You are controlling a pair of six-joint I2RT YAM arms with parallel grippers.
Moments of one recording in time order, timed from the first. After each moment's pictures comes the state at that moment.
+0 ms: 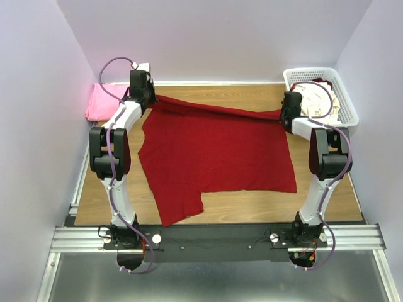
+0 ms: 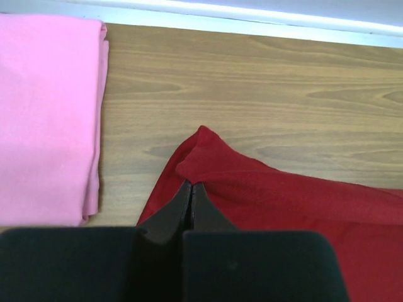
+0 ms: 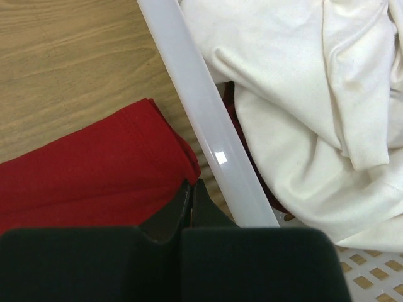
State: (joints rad) left arm -0.06 2.03 1.61 -0.11 -0.03 -0.16; right arm 0.04 1.99 1.26 0.11 0.39 0.12
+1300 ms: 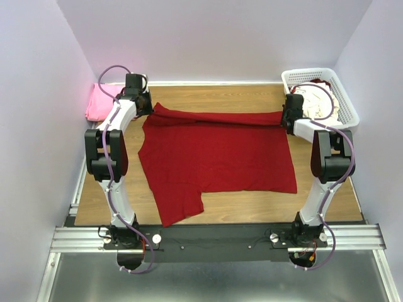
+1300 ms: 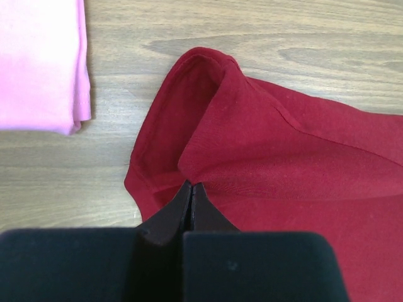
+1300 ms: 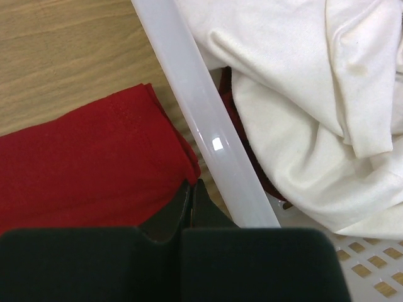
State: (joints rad) left arm -0.03 2.00 1.64 -0.46 0.07 -0.19; right arm 0.03 1.95 1.22 0.06 0.35 0.10
